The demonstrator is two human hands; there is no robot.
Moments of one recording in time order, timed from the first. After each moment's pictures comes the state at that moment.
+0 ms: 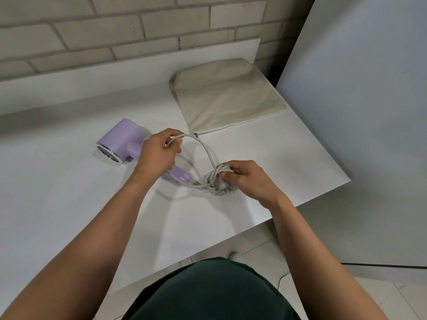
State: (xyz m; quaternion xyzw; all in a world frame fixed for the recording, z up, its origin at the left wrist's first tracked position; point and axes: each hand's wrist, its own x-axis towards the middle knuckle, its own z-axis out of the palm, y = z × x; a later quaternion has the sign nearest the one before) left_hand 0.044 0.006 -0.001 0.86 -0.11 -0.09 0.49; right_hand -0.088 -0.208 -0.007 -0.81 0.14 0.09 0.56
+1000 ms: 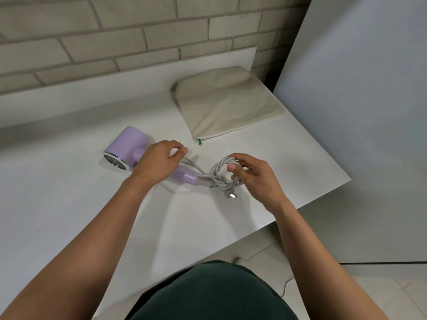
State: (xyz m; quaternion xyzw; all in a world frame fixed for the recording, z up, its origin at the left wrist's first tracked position) left_hand 0.051 0.028 0.009 0.92 -0.20 -0.12 0.32; right_hand -0.091 -0.195 -0.006 -0.78 0.17 -0.05 0.60
